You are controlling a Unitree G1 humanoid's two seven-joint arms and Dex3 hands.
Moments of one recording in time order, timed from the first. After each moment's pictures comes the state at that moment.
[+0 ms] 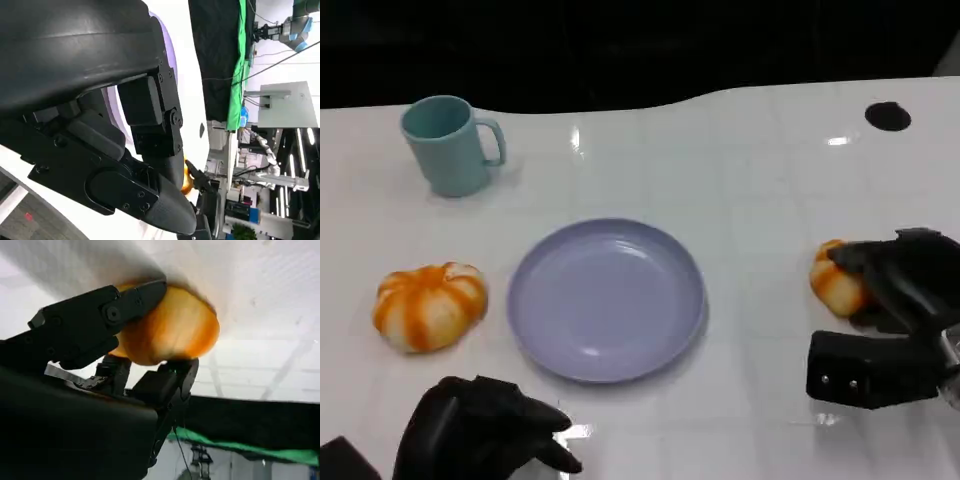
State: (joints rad) left arm 0.09 -0.01 0.08 0.42 -0.32 -0.48 -0.58; right arm -0.59 -0.33 0.45 0.96 -0.86 -0.16 -0.49
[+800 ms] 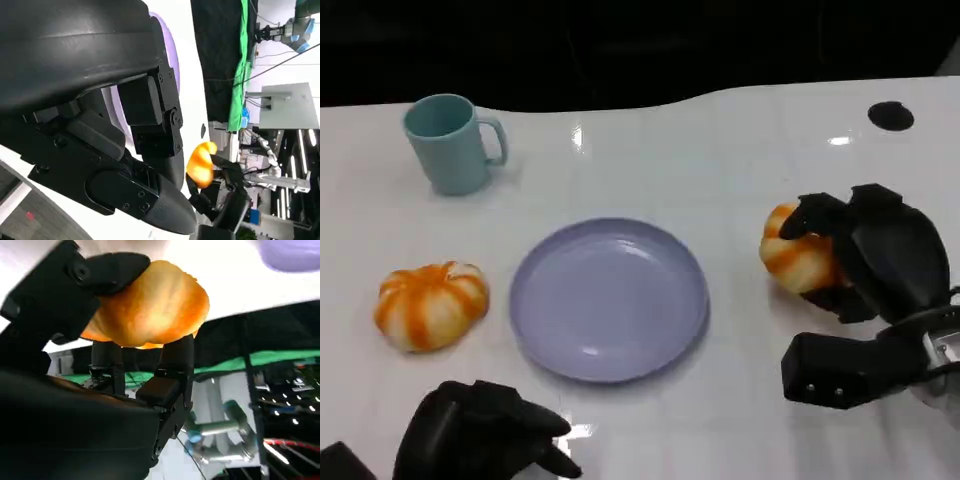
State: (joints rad) left arm 0.10 -0.01 0.08 0.41 -0.32 -0.48 -0.58; right arm -0.56 -0.31 0.45 0.81 -0.77 -0.36 -0.71
